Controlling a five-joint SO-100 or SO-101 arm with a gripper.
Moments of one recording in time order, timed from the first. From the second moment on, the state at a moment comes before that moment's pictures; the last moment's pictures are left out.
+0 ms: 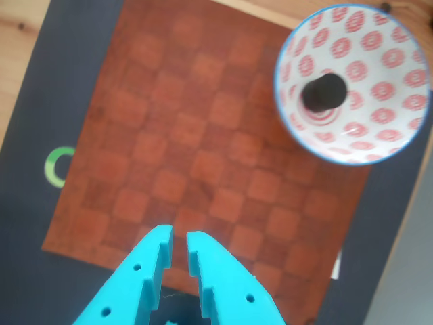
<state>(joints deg) -20.0 135.7 105.3 92.8 89.1</state>
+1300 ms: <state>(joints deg) -34.8 186.9 166.9 69.0 101.4</state>
